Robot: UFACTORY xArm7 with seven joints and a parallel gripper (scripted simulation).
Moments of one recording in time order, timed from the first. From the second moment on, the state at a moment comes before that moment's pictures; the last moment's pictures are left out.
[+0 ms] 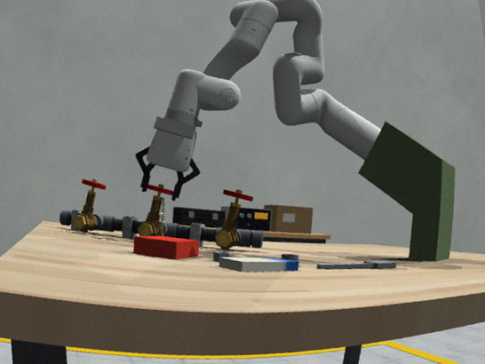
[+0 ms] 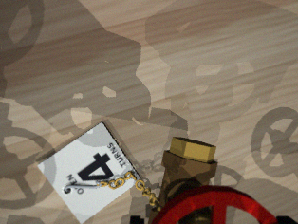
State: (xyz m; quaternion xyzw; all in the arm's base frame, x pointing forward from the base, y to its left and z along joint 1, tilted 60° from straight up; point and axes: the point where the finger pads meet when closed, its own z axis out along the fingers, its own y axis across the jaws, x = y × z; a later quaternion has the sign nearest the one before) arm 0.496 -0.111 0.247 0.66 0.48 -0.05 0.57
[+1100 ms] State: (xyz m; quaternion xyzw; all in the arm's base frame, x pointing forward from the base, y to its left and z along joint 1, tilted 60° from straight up) arm 0.496 -0.111 0.246 0.62 0.55 -0.11 0.55
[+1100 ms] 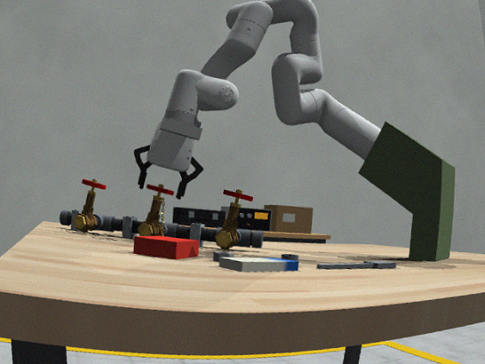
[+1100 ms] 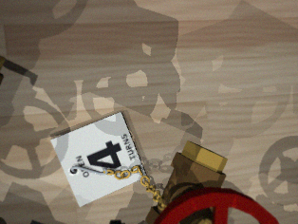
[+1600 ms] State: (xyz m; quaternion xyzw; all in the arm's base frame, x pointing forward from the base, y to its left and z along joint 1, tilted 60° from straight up) arm 0.496 -0.111 0.246 0.64 0.52 -0.08 0.56
